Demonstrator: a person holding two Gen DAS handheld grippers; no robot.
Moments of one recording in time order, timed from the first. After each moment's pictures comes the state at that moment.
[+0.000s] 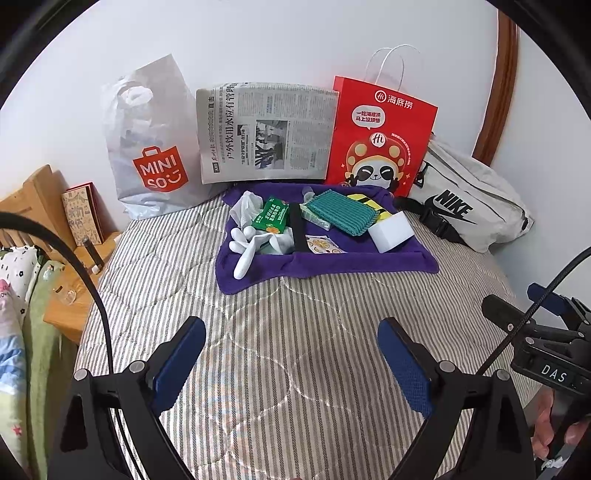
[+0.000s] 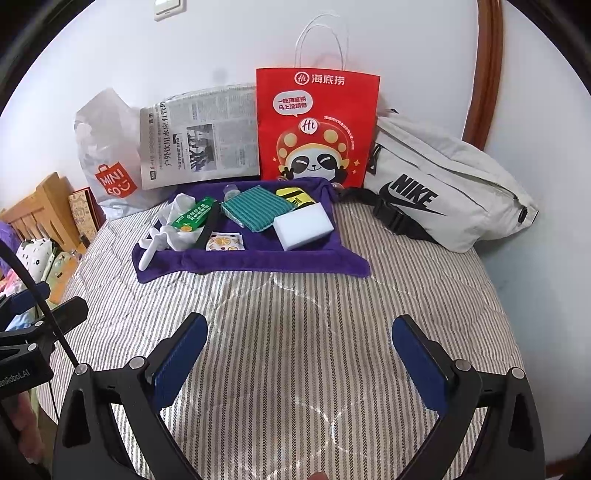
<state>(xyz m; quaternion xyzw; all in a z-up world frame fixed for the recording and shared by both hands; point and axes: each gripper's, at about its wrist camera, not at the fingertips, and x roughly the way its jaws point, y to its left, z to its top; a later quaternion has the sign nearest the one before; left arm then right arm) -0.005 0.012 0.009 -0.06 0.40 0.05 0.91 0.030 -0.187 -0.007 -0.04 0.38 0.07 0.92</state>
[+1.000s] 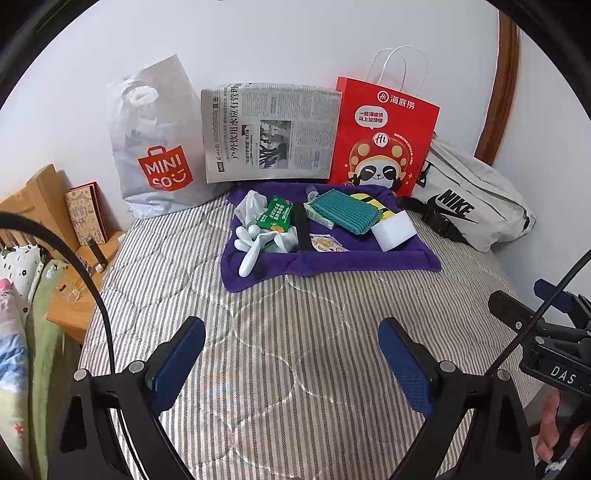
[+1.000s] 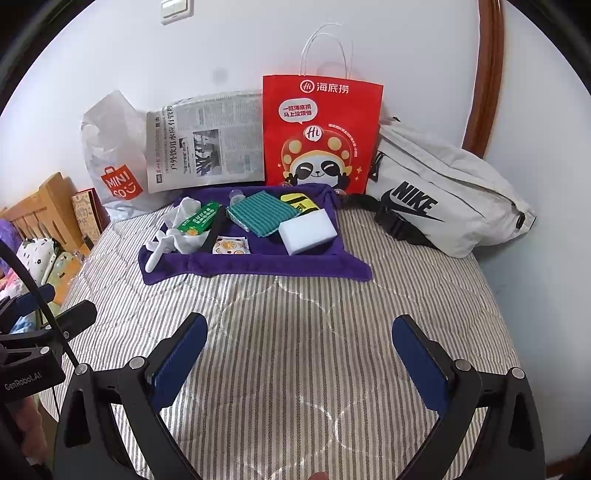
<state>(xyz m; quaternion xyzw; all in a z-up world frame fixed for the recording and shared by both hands) -0.010 0.014 0.011 -0.06 0.40 0.05 0.91 0.023 -0.185 0.001 -0.05 0.37 0.08 0.92</state>
